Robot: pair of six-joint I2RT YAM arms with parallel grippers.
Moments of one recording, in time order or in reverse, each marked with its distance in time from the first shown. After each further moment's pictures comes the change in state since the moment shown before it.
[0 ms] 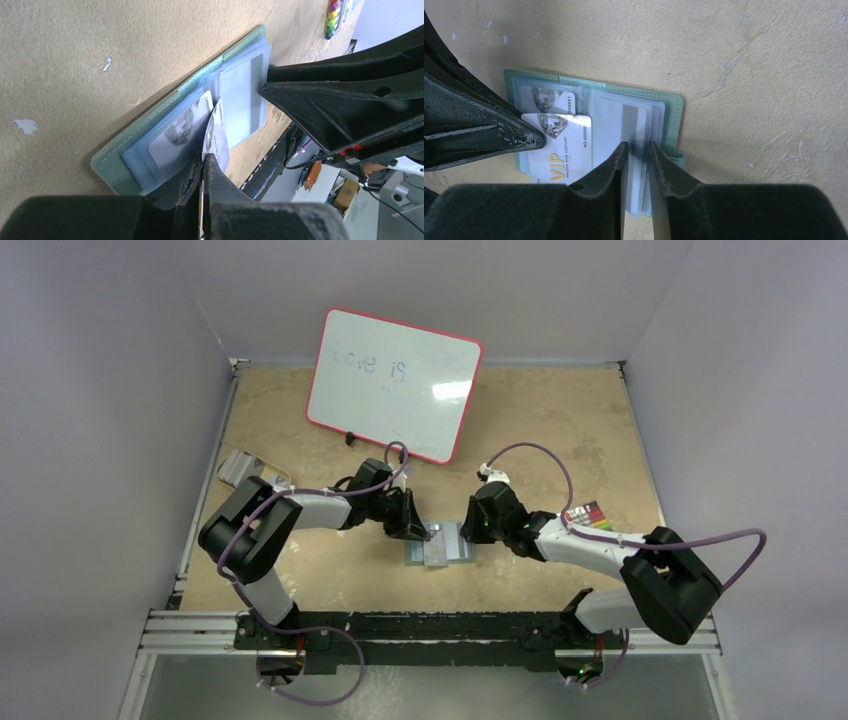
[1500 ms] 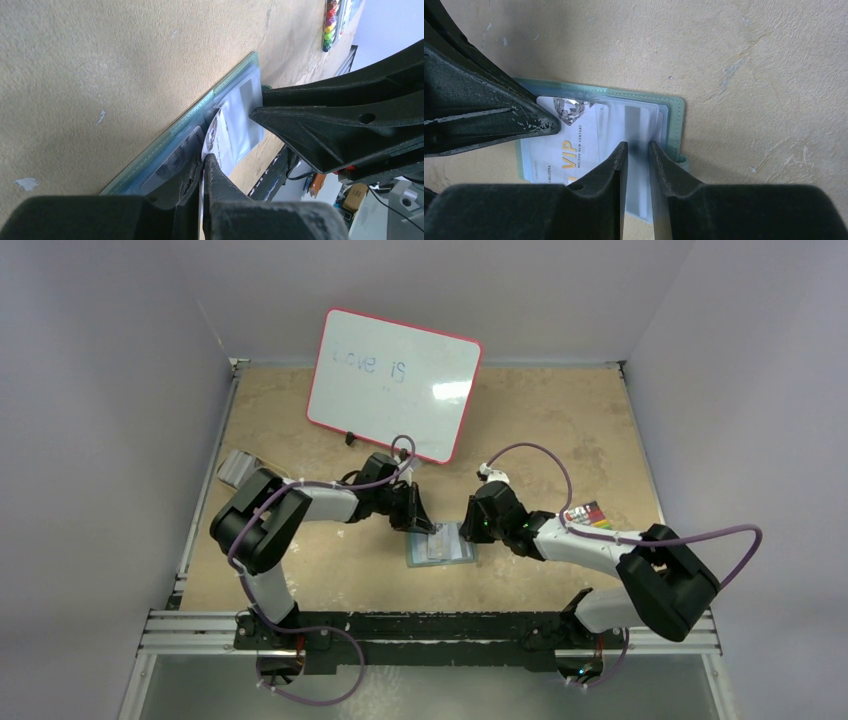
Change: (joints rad) left arm -0.005 0.082 0.087 0.005 -0.008 0.042; right arm -0.006 0.019 -0.002 0.023 -0.015 0.007
